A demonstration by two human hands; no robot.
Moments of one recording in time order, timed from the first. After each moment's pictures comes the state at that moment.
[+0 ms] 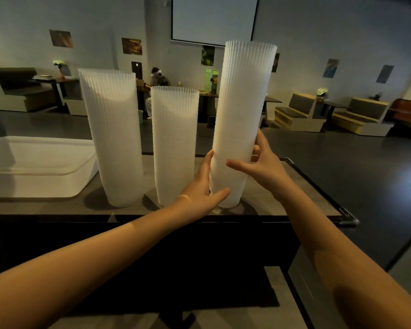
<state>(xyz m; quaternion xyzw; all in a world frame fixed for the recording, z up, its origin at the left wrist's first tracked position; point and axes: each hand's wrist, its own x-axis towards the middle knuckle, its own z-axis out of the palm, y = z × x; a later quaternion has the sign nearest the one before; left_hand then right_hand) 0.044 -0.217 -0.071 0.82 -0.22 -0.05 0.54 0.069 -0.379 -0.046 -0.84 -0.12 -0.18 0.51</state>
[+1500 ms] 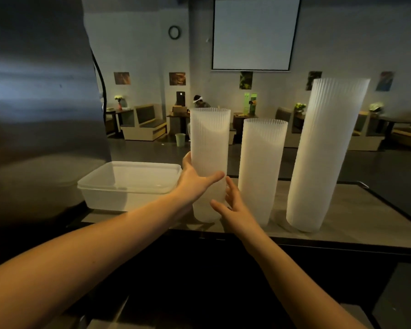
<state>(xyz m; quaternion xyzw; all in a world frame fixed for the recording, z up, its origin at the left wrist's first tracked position) 0.071 -0.063 -0.043 0.77 -0.03 0.11 0.62 0.042 -0.183 -0.082 -0.75 -0.14 0.04 0.64</state>
